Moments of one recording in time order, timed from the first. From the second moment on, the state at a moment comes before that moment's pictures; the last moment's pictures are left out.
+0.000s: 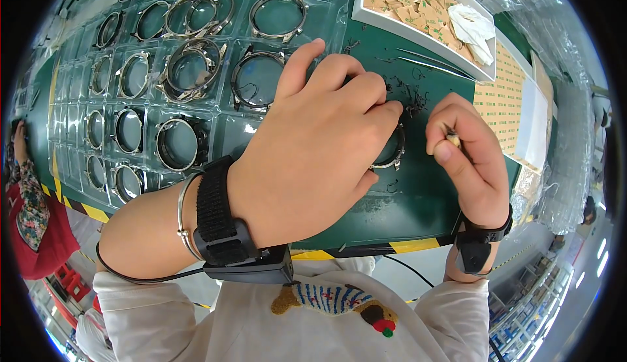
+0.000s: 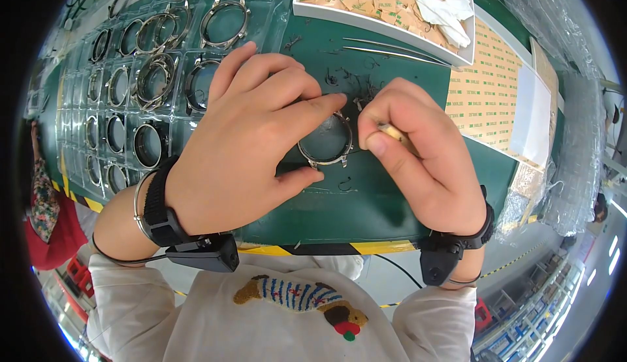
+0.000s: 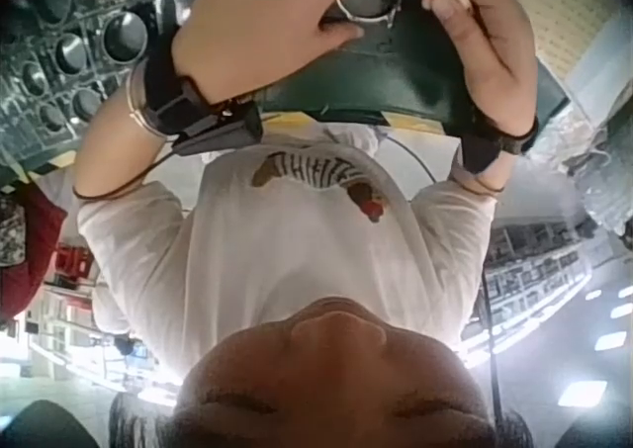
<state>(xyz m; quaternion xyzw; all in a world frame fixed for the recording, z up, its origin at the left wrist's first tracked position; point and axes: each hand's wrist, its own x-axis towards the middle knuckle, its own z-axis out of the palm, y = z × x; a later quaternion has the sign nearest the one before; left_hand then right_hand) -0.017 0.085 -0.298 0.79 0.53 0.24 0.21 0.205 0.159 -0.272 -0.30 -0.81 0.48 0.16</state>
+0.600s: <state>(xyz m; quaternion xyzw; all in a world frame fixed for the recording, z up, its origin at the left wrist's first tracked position) -0.018 0.086 -0.298 0.79 0.52 0.24 0.20 0.238 0.162 -0.254 -0.31 -0.58 0.70 0.29</state>
